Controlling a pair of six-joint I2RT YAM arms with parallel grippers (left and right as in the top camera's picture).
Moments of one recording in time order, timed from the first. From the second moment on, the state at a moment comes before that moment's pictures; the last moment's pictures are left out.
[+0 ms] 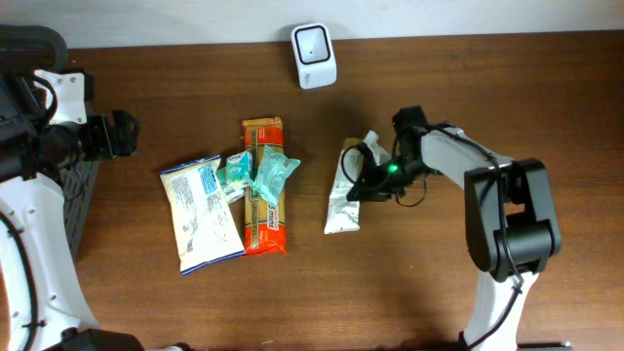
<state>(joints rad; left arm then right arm) 0.40 1.54 1.55 -0.92 0.34 0.25 0.17 2.11 1.33 -0.81 -0.80 -0.03</state>
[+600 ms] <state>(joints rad) 0.40 1.54 1.55 -0.92 0.34 0.25 0.36 1.59 1.77 -1.11 -0.46 0.02</state>
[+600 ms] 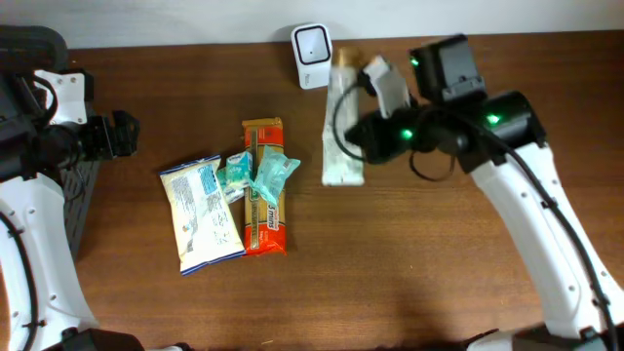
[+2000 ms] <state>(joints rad) 0.40 1.54 1.55 -0.92 0.34 0.25 0.13 2.27 1.70 -0.79 -0.51 0.13</state>
